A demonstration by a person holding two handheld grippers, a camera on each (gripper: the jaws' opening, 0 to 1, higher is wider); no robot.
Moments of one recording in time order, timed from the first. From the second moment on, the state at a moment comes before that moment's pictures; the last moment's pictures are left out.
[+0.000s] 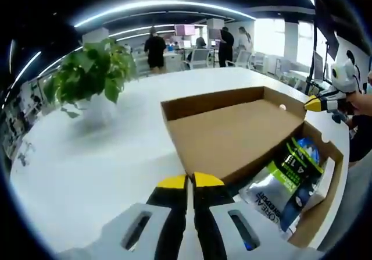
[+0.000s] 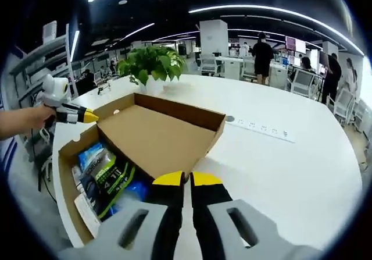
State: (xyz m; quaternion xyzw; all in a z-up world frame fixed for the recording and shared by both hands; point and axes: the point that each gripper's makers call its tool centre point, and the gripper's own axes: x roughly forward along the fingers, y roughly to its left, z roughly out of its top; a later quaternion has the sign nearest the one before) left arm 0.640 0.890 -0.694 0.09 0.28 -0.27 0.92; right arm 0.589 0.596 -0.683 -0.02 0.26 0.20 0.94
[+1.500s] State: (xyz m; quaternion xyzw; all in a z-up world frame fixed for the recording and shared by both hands) left arm 0.614 0.891 -0.674 0.07 0.29 -0.24 0.92; right arm 0.549 0.627 -0.672 0.01 0.27 0.26 0.93
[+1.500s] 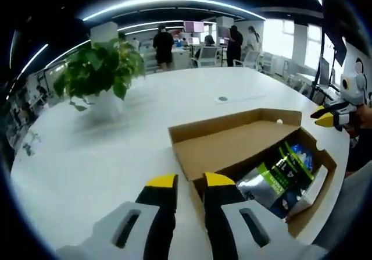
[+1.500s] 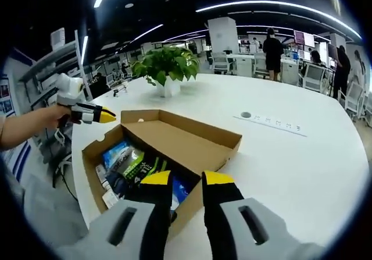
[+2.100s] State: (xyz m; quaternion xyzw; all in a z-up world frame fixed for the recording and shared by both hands) left arm 0.573 0.869 -0.673 0.07 0.30 -0.28 0.91; right arm 0.529 0.673 -0.707 -0.02 0.34 0.33 0.88
